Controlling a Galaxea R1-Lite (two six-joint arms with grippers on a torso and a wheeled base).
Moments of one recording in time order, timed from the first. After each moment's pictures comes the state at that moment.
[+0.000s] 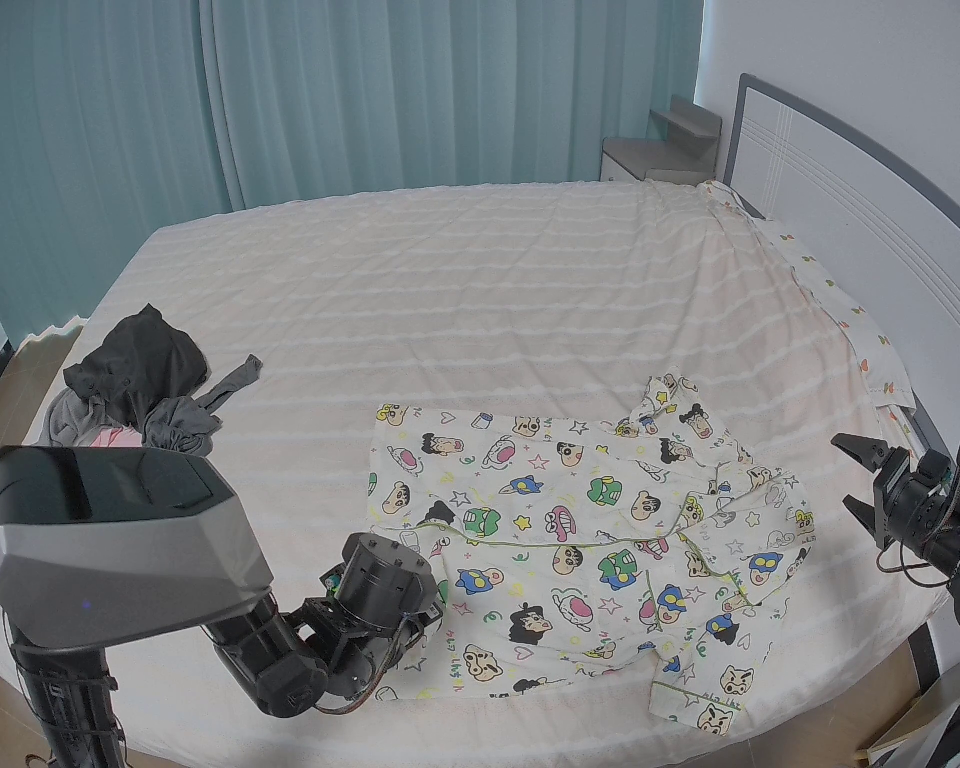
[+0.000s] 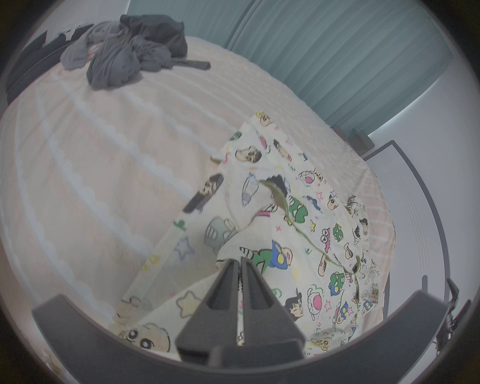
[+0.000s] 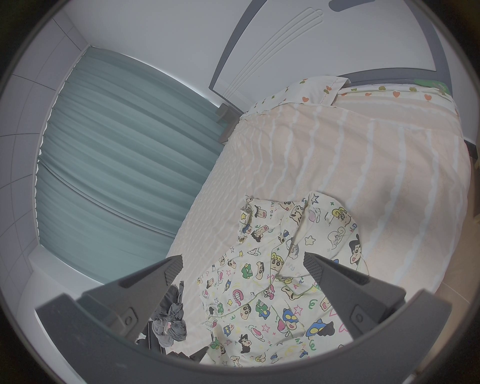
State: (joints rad) left arm -0.69 2.18 -0.62 -0.83 0.38 -1.10; right arm -0.19 1.54 -0.23 -1.04 0.36 0.89
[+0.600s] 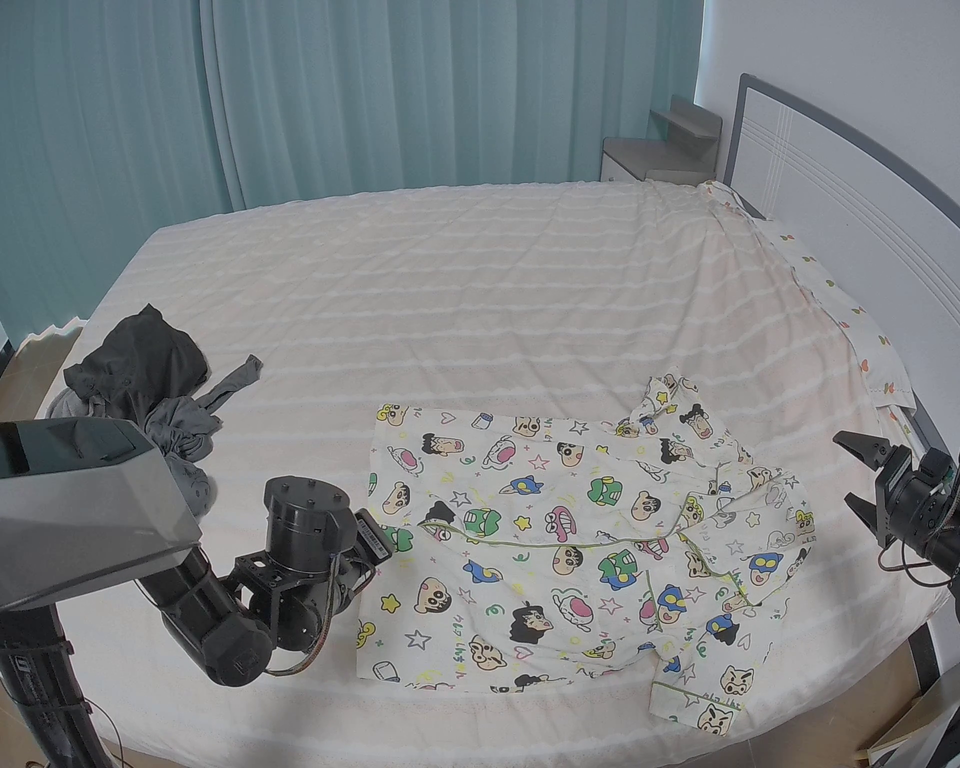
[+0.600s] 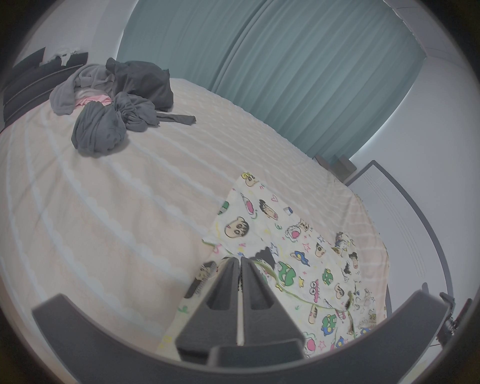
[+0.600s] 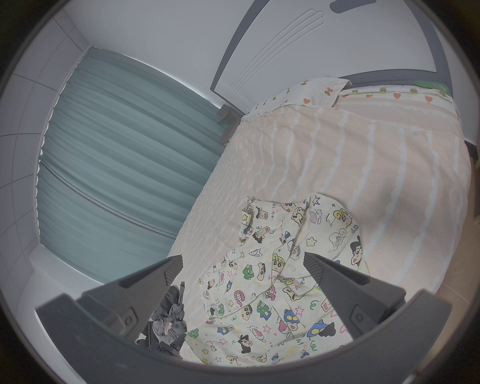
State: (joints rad) left arm -0.54 2.09 -0.57 -1.03 0.40 -0.86; right arm -0.19 1.53 -0.23 -1.04 0.36 0.90
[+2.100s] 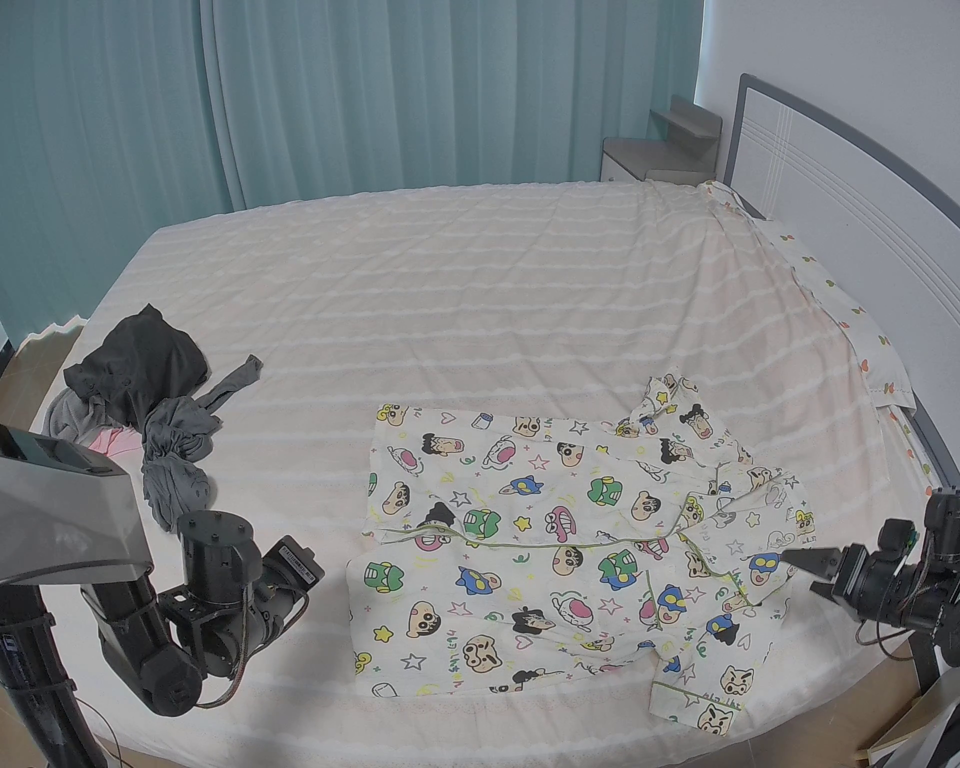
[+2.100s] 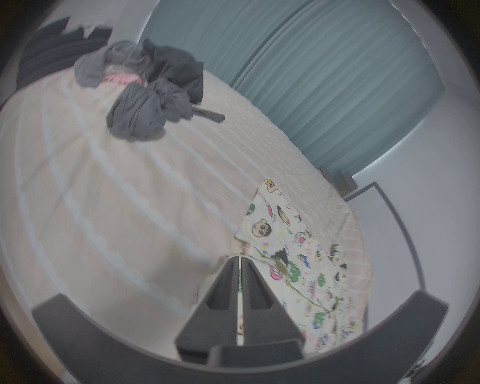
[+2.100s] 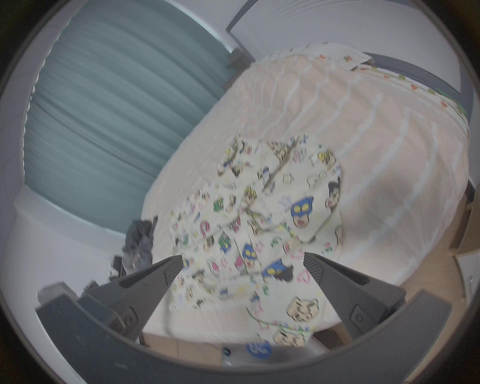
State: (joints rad) left arm -0.39 2.07 -0.25 -1.35 0.25 -0.93; right arm -0.11 1.58 -0.08 -0.93 0.43 0.57
